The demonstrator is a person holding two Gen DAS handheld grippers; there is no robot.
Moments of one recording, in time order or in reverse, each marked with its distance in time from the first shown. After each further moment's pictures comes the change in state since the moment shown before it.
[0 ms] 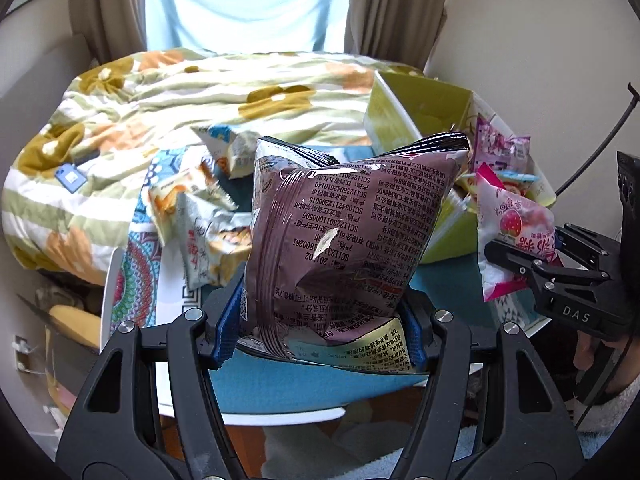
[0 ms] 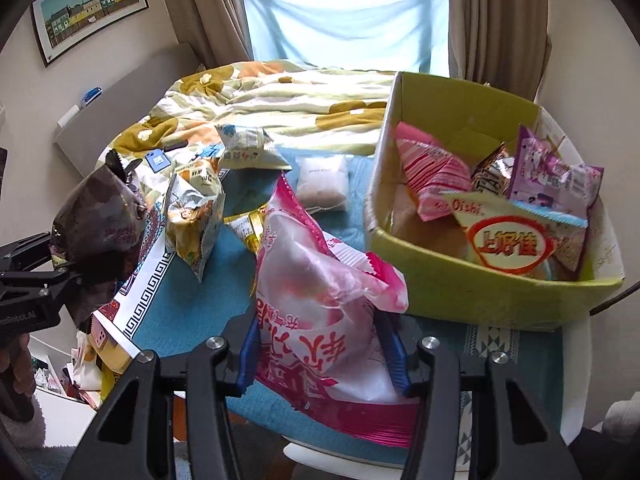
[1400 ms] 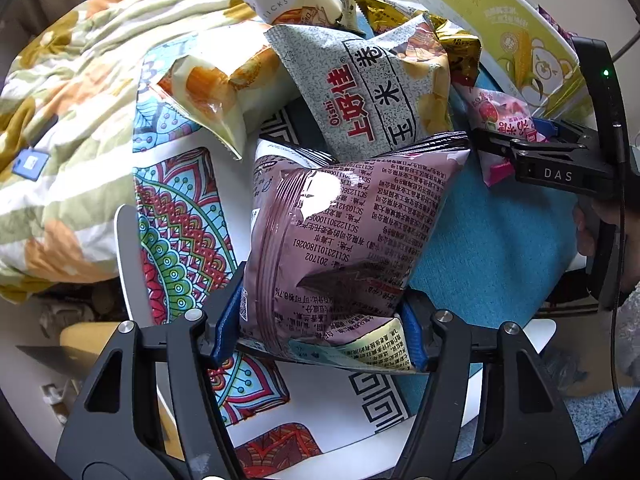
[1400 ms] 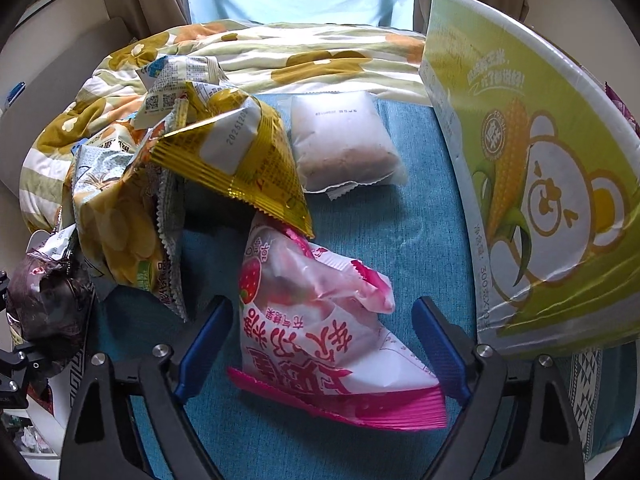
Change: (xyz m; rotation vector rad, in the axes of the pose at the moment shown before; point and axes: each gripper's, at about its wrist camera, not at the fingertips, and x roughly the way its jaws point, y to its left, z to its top) left arm 0.125 0.171 -0.049 0.165 0.341 -0.099; right arm 0.168 0.057 0.027 0.124 0.146 -0.204
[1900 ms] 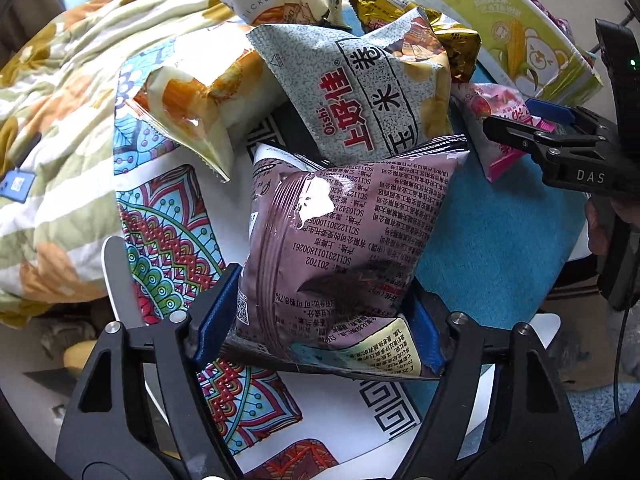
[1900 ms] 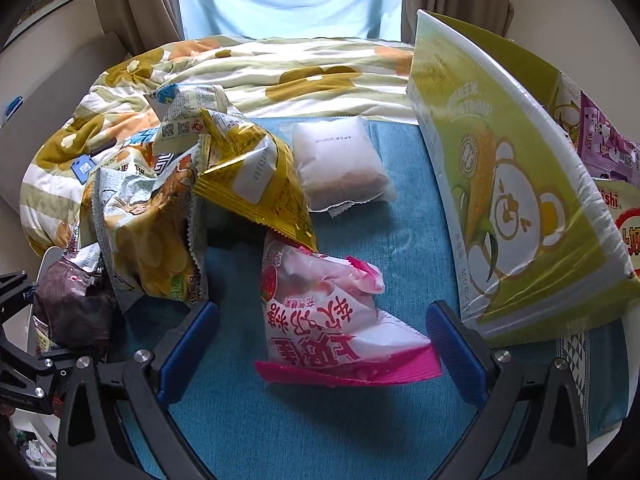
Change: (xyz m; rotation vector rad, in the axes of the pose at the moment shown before) left arm 0.017 0.005 0.022 0.082 0.024 -0.028; right arm -0.024 0.005 -0.002 0.031 -0.044 -0.024
